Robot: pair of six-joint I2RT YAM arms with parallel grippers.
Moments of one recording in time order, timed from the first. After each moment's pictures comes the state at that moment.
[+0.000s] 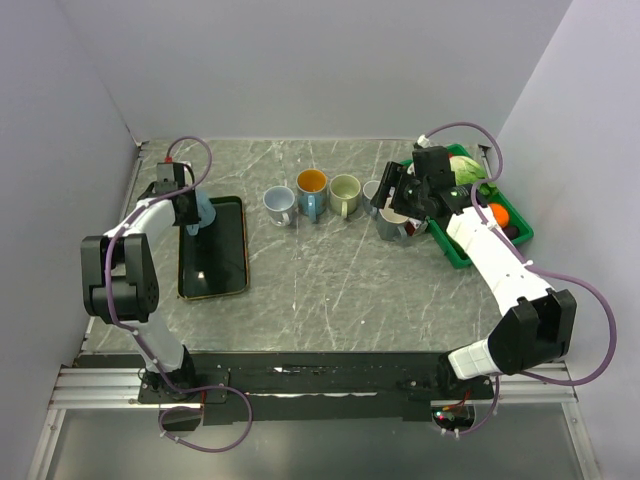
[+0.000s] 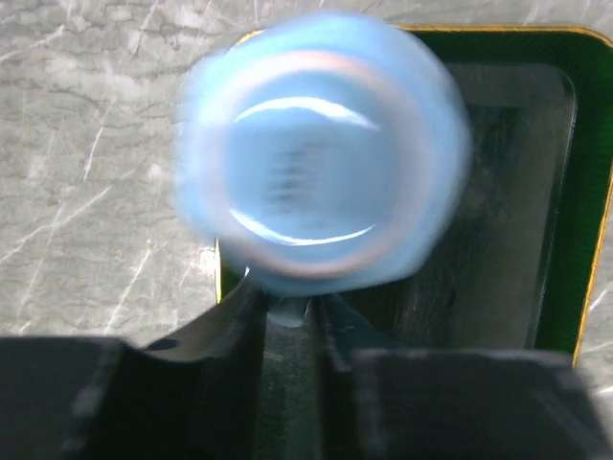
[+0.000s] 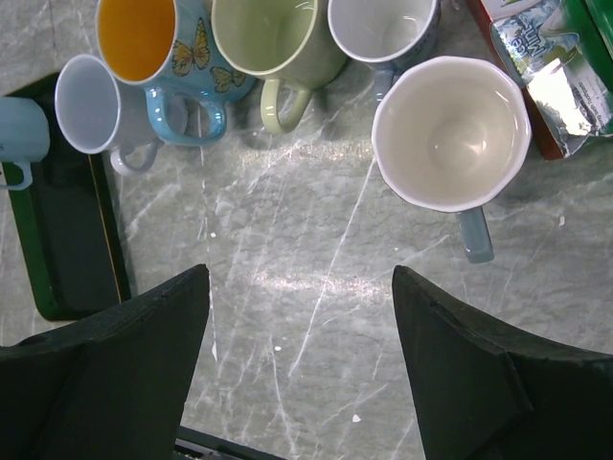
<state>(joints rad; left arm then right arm) 0.06 1.74 1.19 -0.34 -0.10 -0.06 0.29 1.41 1.32 -0.64 -0.05 0.52</state>
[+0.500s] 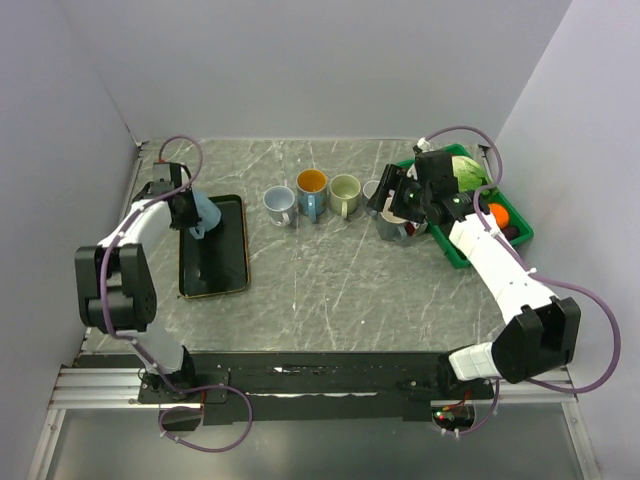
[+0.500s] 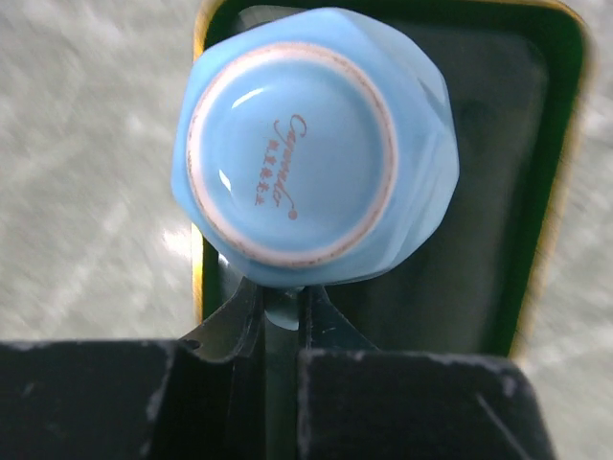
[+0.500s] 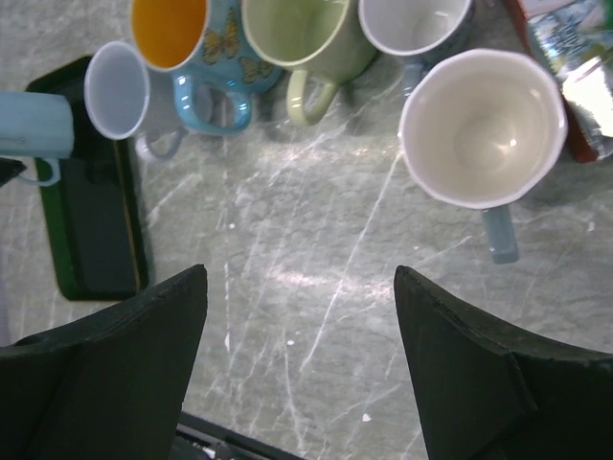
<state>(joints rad) 0.06 1.69 1.19 -0.40 -0.07 -0.16 0.29 1.38 1.28 -0.61 -0.11 0.52</state>
